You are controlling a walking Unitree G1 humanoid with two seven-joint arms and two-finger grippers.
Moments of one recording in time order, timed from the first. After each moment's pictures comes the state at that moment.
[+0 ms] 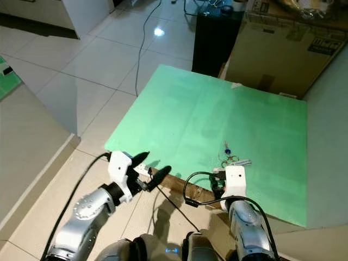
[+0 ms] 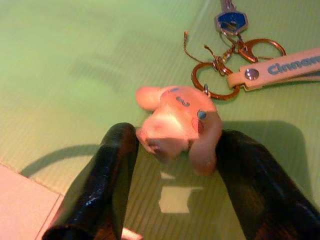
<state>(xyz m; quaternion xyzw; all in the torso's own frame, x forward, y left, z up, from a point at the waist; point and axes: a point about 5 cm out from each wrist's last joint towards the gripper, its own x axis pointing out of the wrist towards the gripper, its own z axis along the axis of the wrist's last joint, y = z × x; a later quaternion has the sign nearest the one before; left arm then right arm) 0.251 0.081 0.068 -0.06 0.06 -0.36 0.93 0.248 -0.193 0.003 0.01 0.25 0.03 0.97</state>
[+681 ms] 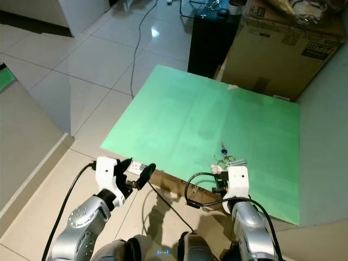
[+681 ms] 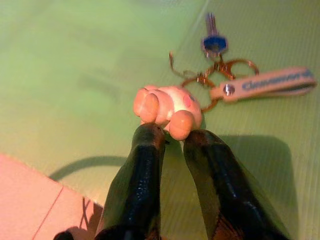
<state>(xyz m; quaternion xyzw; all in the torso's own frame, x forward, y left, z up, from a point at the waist) 0.247 0.101 0.053 -0.12 0.10 -0.23 0.96 0.248 -0.196 0.014 0.01 0.22 0.04 0.97</state>
